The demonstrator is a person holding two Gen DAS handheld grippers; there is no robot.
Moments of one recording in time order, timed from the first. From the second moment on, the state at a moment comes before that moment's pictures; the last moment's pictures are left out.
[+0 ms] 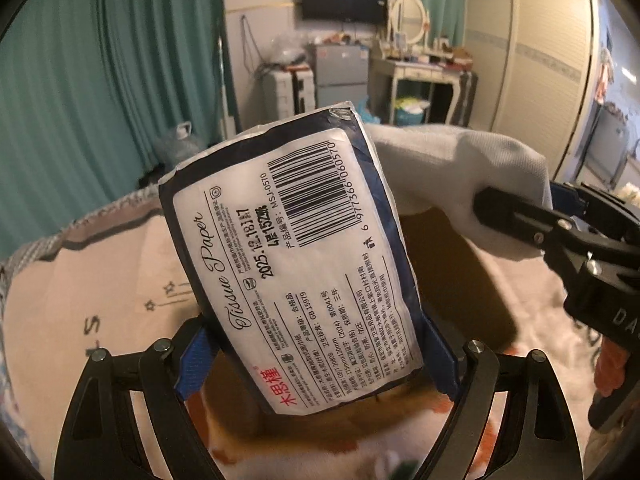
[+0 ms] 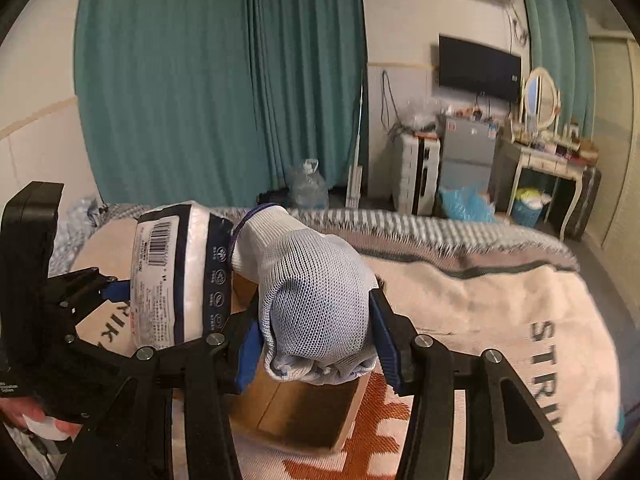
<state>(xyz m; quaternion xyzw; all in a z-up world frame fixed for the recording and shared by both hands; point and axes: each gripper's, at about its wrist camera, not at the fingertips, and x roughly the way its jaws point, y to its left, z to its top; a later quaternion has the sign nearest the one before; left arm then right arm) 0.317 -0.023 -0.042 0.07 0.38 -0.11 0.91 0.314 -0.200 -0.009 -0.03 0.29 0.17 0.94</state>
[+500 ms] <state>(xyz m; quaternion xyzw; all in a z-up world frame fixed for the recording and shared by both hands) 0.299 -0.012 -0.008 0.07 0.33 -0.07 0.94 0.303 -0.221 -0.005 -0.01 0.28 0.16 0.95</state>
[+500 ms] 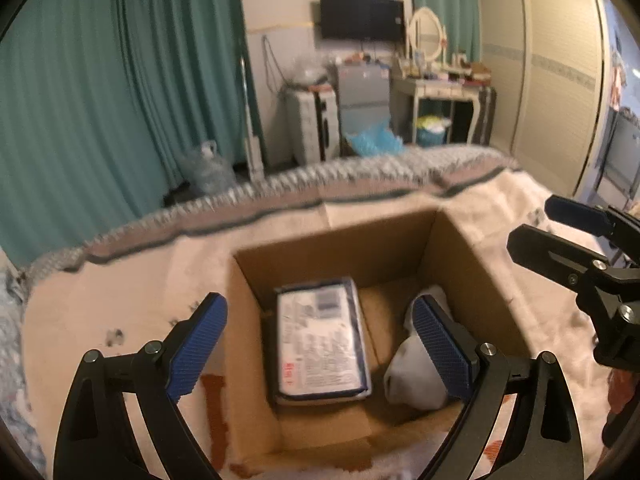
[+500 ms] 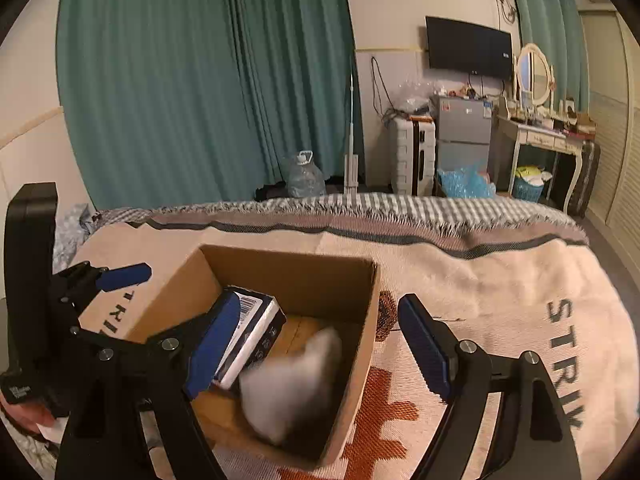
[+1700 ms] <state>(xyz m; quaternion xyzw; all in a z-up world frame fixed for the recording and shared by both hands) 0.027 0.029 0.036 0.02 0.24 -0.03 0.97 0.003 -0.212 0.065 -0.06 0.24 0.11 0.96</state>
